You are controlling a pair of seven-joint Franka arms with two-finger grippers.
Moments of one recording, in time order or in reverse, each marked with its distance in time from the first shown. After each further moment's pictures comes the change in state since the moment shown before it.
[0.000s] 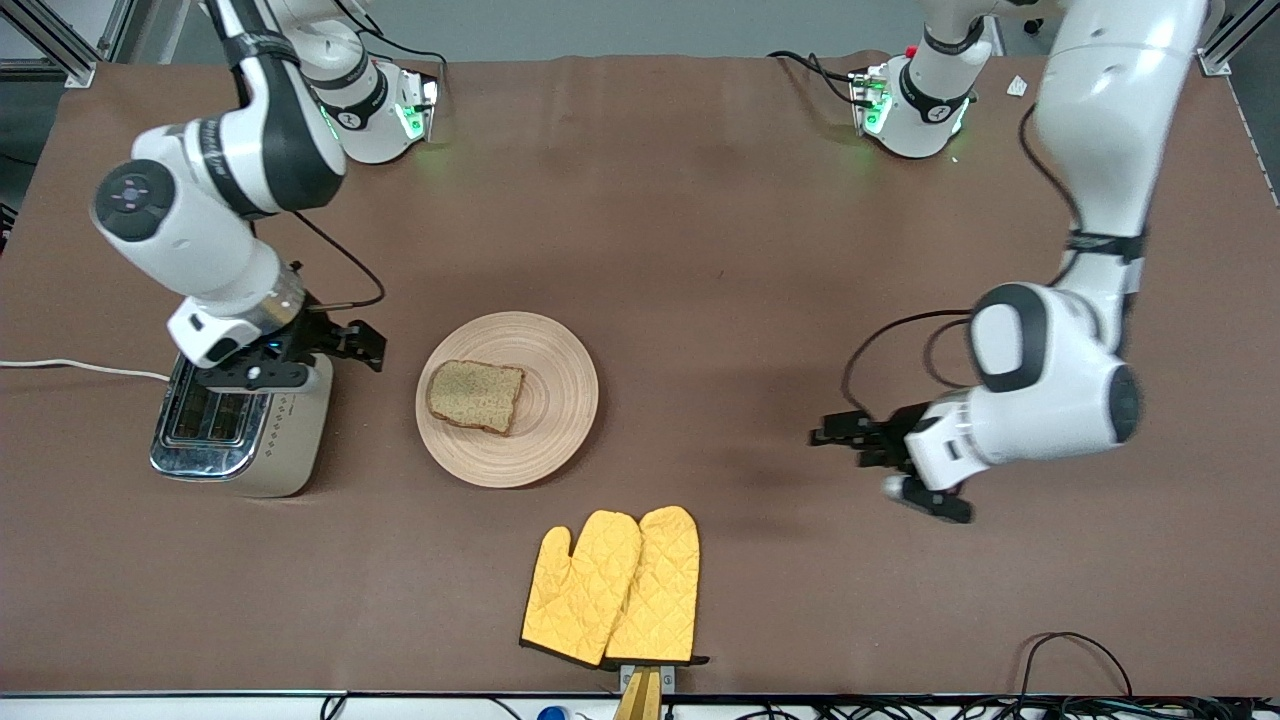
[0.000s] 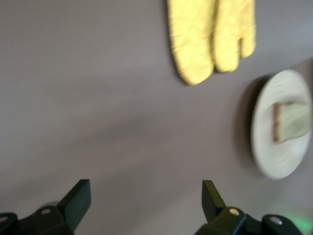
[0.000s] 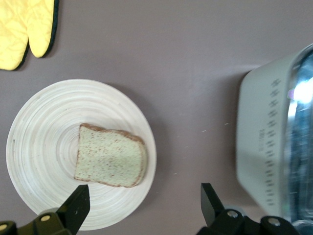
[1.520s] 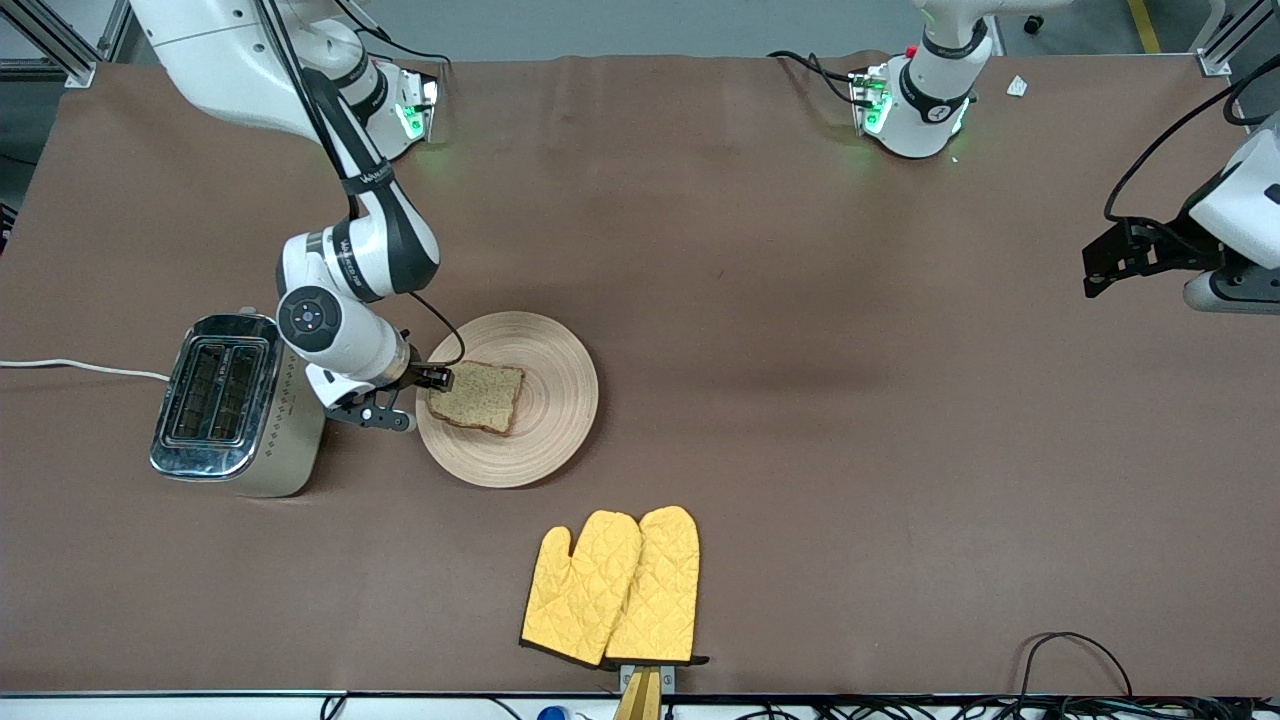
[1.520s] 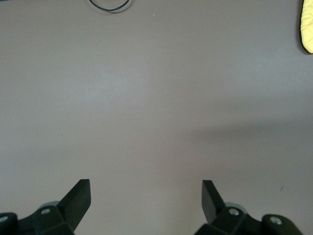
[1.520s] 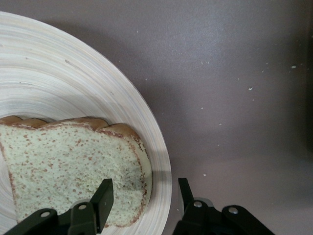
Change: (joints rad) left arm 0.086 -0.473 -0.004 0.054 0.561 -0.459 -0.307; right arm 0.054 0.297 -0.008 -0.030 0.024 0.151 0.182
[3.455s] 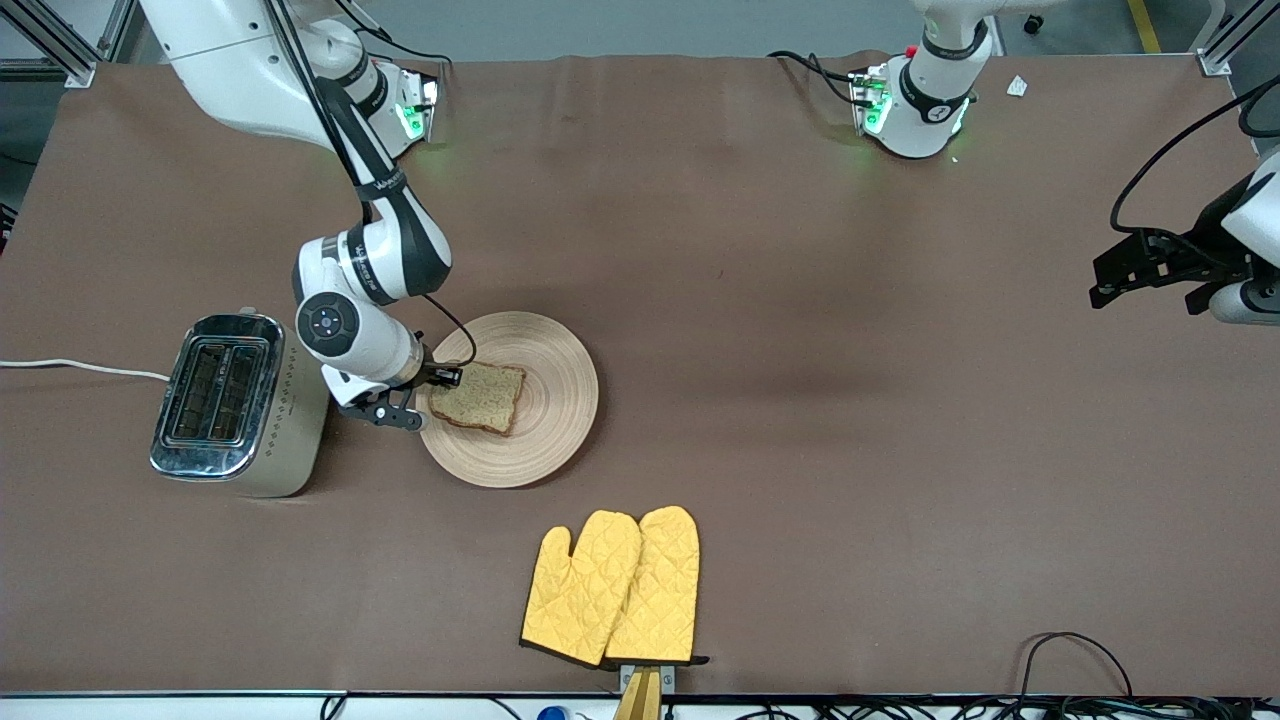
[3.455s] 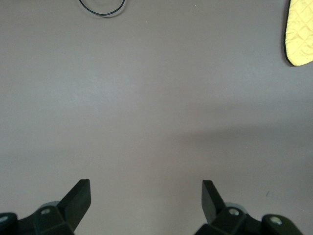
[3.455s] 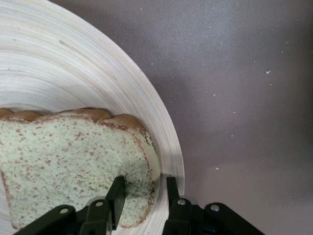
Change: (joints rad) left arm 0.074 0.013 -0.041 0.001 -0.067 0.034 0.010; right arm 0.018 0.029 0.004 0.003 0.013 0.000 0.034
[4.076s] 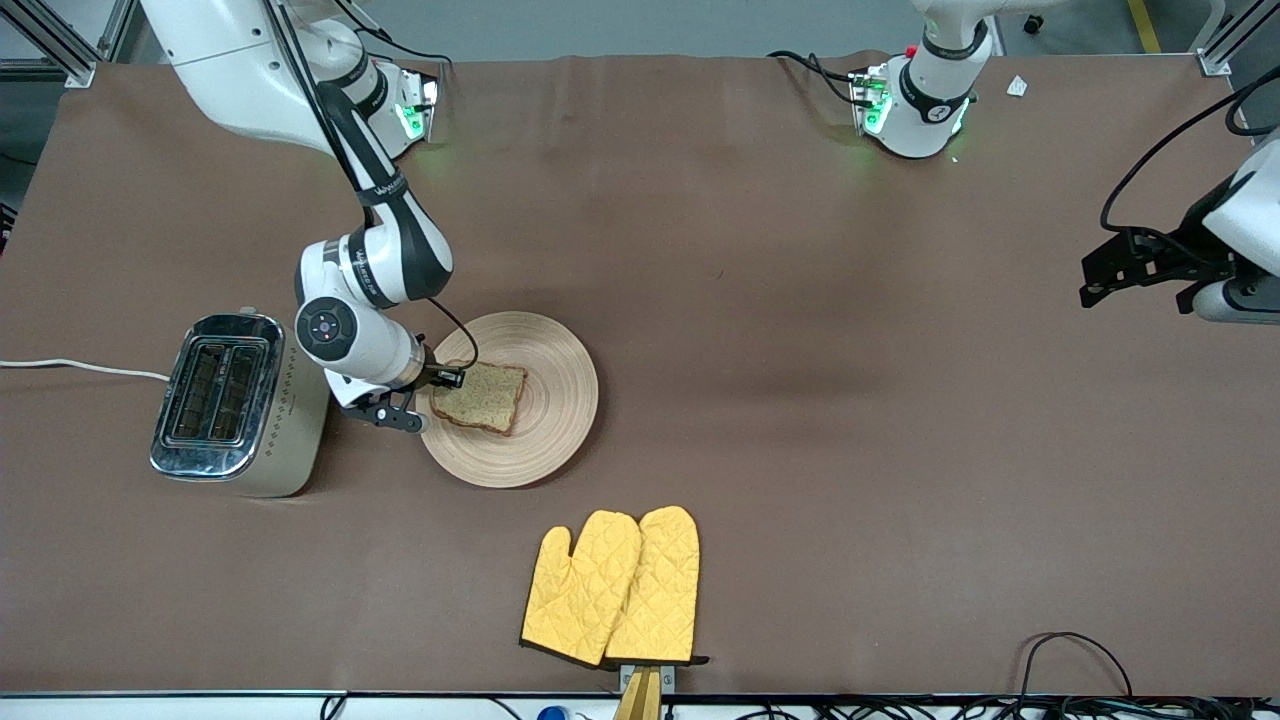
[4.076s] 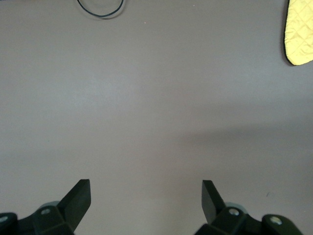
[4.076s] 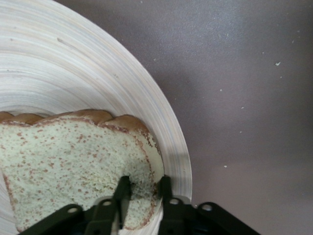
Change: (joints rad) left arm 0.000 -0.005 -0.033 -0.004 0.022 0.004 -0.021; right arm 0.000 0.013 0.000 0.007 0.040 0.002 0.002
